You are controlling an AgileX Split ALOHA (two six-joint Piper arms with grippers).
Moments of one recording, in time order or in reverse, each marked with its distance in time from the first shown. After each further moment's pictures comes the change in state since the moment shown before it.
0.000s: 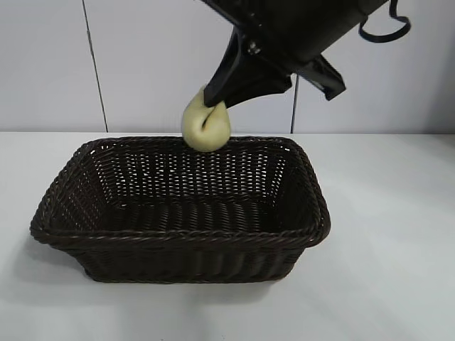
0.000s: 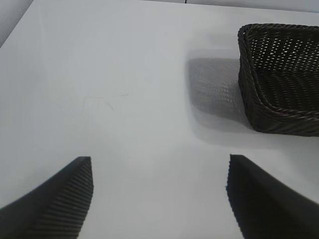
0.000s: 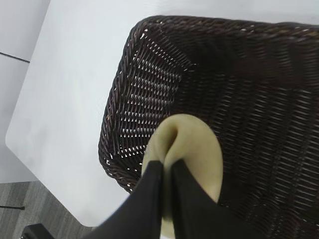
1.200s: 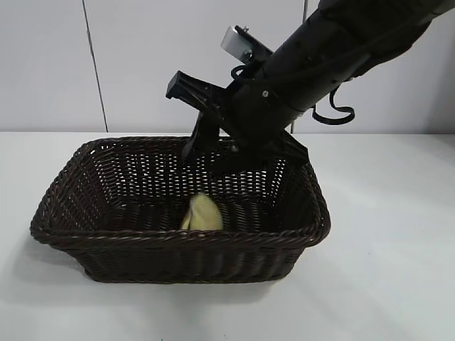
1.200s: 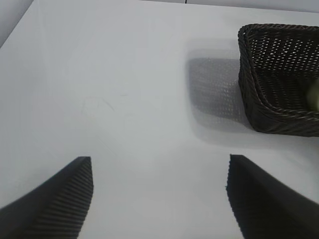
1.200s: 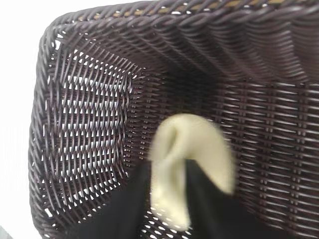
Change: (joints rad) left arm 0.000 0.000 0.000 0.000 0.000 0.000; right arm 0.003 0.208 0.000 0.098 -0.146 0.000
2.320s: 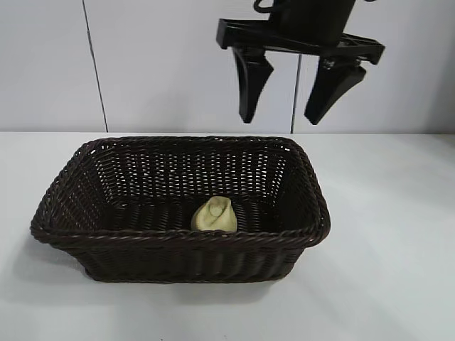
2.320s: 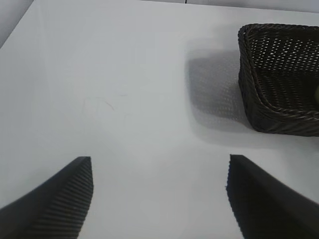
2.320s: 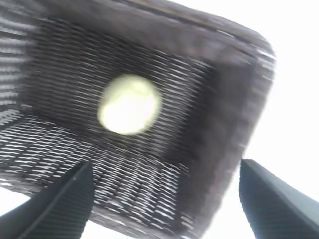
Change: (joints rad) left arm 0.000 0.000 0.000 0.000 0.000 0.000; right arm -0.096 0.000 -0.459 -0.742 0.785 0.389
